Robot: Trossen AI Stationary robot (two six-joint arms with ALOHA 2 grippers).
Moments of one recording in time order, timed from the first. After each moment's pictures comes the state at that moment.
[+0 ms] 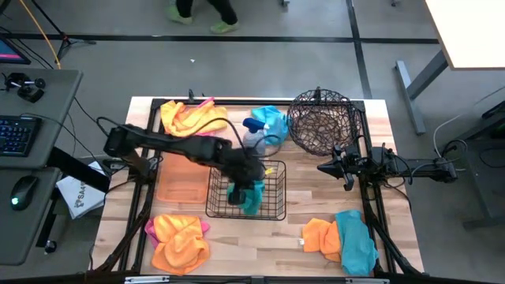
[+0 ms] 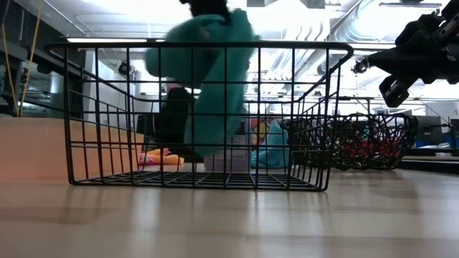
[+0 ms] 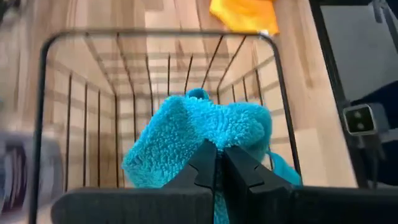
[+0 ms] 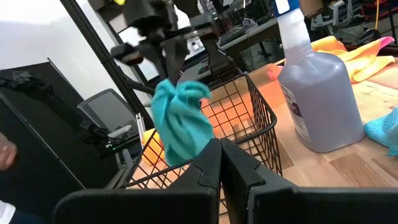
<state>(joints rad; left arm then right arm) -0.11 1.75 1.58 -0.80 0.12 -0.06 0.01 0.01 0.01 0.02 -0.06 0.47</state>
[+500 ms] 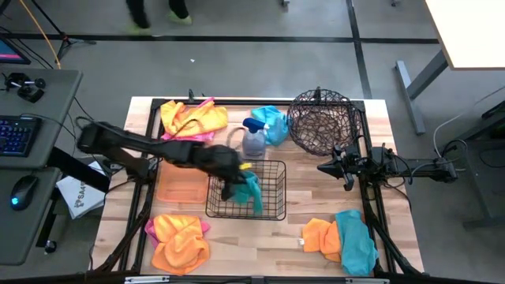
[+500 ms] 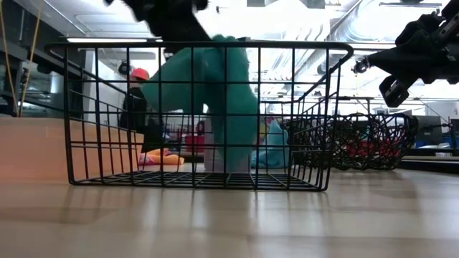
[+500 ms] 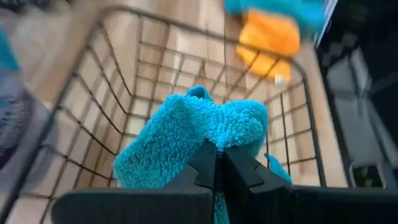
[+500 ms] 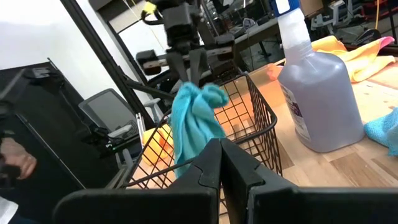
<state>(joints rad) -0.10 1.43 0.99 -0.21 0.06 -0.32 0.01 0.01 0.01 0.02 -0.06 0.47</state>
